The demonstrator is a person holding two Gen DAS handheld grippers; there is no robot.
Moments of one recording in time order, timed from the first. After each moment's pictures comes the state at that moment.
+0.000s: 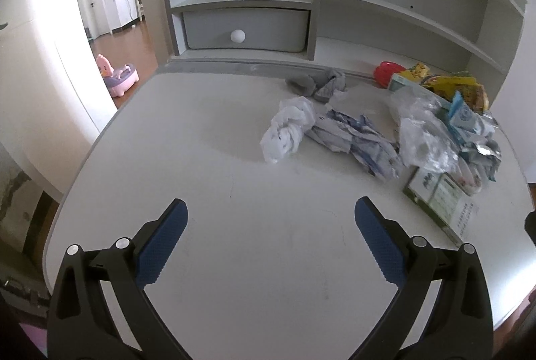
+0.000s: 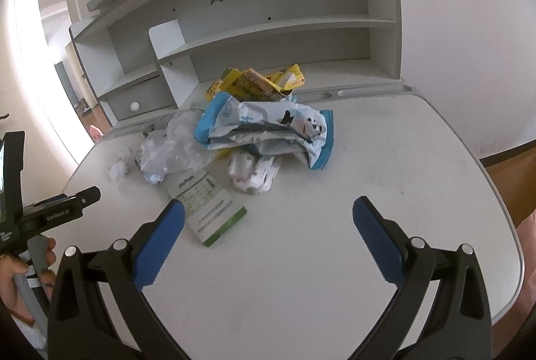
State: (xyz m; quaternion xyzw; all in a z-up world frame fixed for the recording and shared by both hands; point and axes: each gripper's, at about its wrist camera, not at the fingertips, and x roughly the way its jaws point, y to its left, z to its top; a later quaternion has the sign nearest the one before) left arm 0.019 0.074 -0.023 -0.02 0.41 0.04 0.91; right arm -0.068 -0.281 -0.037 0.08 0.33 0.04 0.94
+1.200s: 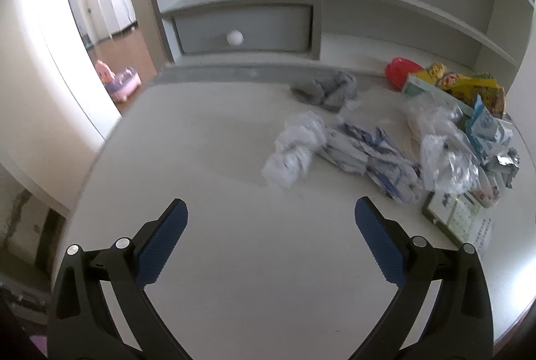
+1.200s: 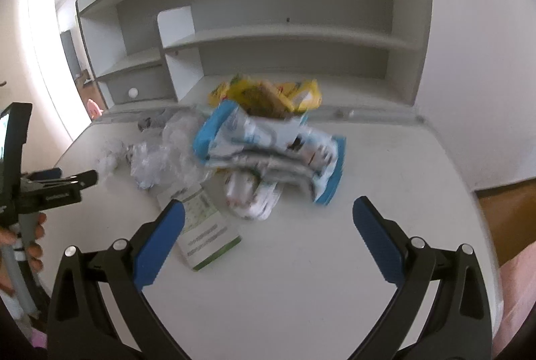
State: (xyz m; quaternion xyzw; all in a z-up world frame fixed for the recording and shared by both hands) left arm 0.048 0.076 -0.020 0.02 0.42 0.05 0.91; right arm -0.036 -0.270 -0.026 0.01 0.33 0.05 0.94
